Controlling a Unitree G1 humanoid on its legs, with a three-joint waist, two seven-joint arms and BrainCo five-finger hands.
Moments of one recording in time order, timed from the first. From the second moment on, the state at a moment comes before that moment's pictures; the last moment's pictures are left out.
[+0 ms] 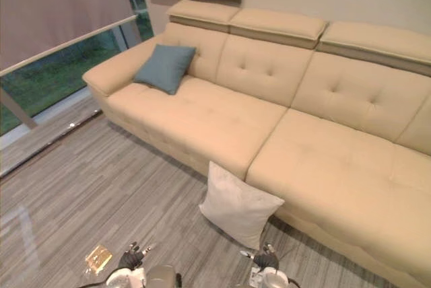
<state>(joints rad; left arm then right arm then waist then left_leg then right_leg) 0.08 -0.02 0.24 0.95 -0.07 -0.17 0.08 0.06 0.00 -0.15 0.94 0.09 -0.07 -0.12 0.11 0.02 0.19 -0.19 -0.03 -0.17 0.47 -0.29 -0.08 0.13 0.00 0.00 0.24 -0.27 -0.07</state>
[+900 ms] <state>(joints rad) 0.06 0.00 0.18 1.05 -0.08 -0.16 0.06 0.10 -0.02 -0.16 0.94 0.09 -0.09 -0.13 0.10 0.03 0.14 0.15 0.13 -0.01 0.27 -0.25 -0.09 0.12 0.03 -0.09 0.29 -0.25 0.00</state>
